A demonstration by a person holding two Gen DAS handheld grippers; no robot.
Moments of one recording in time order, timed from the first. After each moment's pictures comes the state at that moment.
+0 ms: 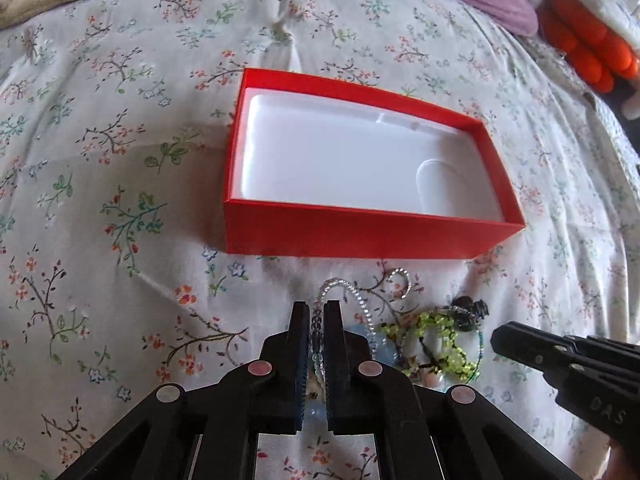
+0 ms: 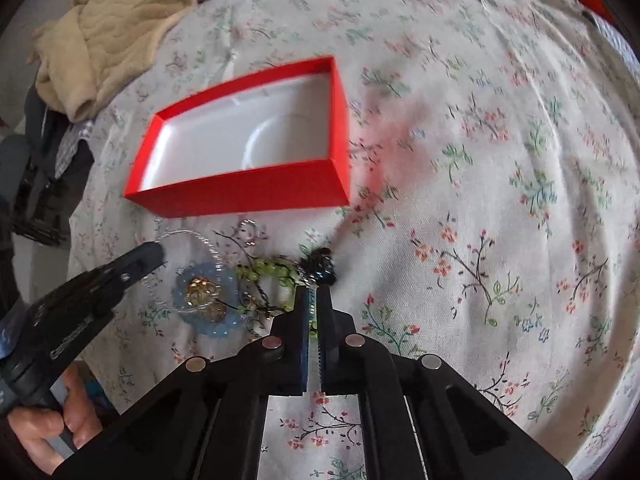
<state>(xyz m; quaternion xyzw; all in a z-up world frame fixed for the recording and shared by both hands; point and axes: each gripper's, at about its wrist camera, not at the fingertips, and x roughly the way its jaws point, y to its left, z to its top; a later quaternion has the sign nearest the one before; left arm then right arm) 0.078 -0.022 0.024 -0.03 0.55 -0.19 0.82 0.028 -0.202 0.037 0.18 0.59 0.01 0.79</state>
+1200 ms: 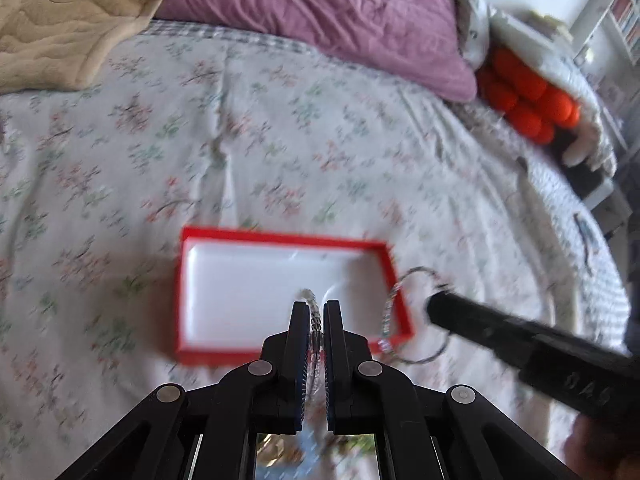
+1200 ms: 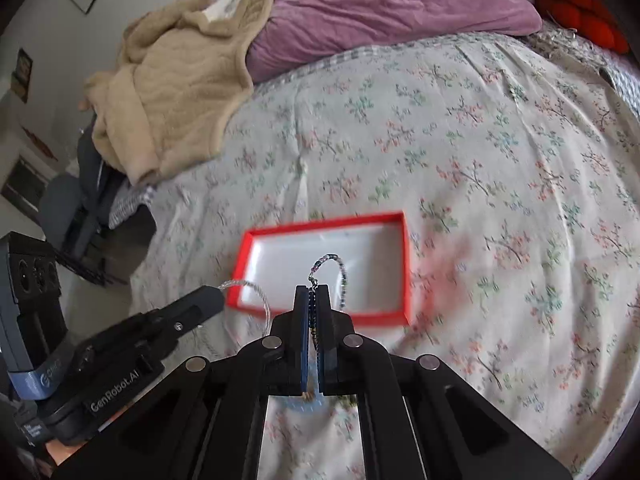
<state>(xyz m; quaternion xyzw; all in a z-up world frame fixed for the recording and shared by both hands) 0.103 -0.037 0.103 -0.08 0.47 -0.26 0.84 0.063 -0.206 0.129 0.22 0.46 0.07 0.85</state>
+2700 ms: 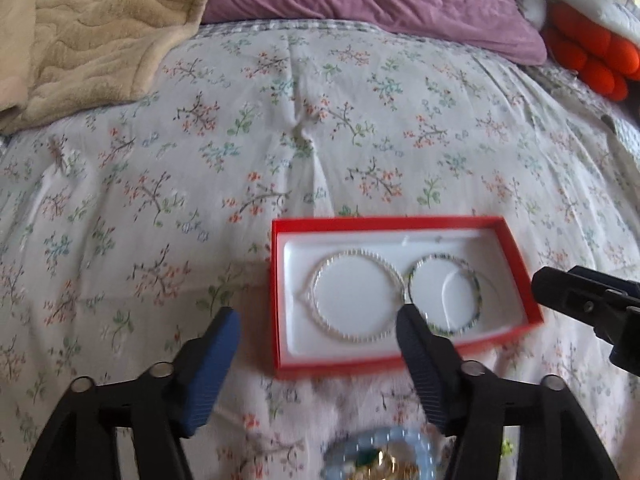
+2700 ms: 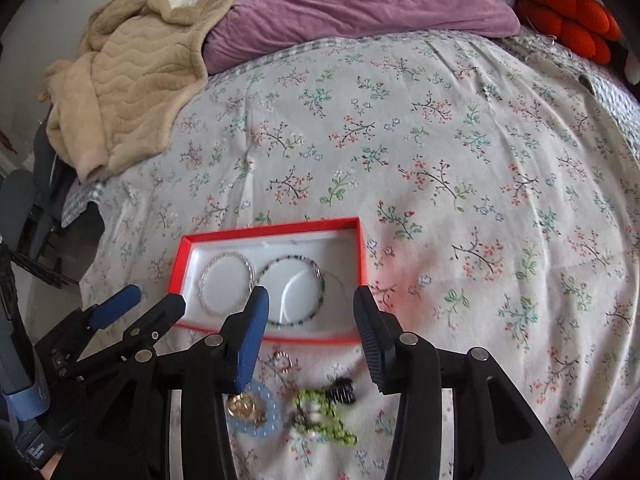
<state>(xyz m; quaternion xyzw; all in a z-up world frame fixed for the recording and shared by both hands) 0.110 -0.034 0.072 0.04 0.47 -0.15 0.87 0.076 -0.210 0.104 0.17 0.49 0.00 0.85</state>
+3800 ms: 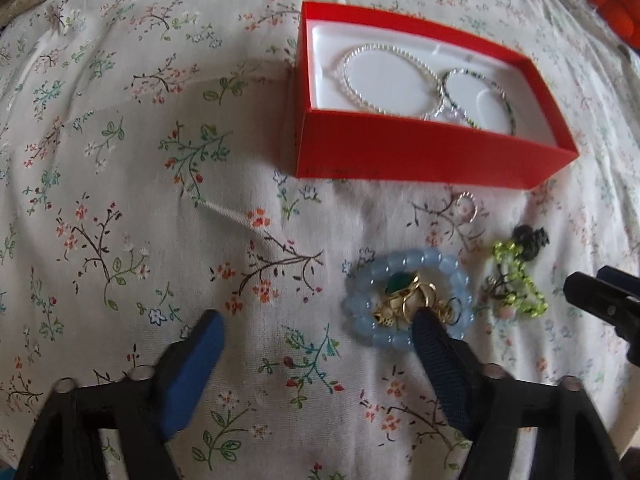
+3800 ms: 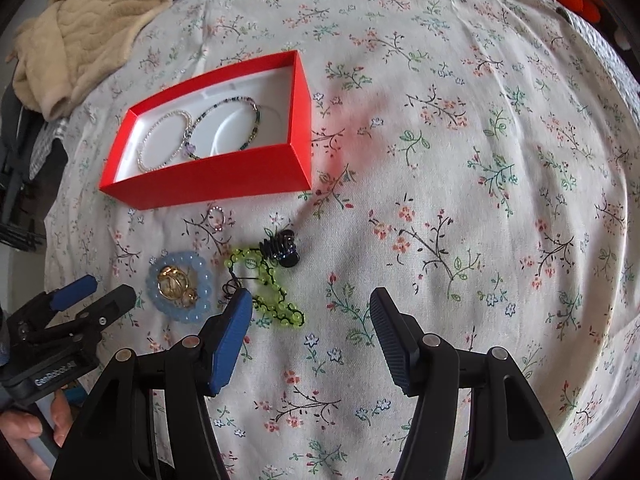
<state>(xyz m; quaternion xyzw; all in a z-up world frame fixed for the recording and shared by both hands) 0.063 -0.003 0.013 0.04 0.60 -0.14 0.78 0.011 -0.207 0.044 0.15 0.60 -0.03 0.78</state>
